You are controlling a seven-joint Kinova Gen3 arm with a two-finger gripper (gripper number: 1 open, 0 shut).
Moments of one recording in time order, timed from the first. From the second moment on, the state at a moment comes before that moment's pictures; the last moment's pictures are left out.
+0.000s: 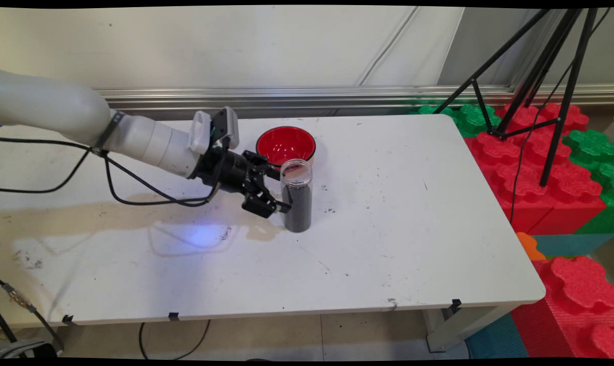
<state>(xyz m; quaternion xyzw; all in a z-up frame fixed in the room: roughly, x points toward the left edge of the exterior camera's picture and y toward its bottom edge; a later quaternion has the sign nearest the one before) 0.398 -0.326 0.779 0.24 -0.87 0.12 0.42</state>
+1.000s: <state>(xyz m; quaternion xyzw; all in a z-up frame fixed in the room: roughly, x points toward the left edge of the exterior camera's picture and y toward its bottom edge) 0.384 -0.328 0.730 0.25 -0.84 0.12 0.47</state>
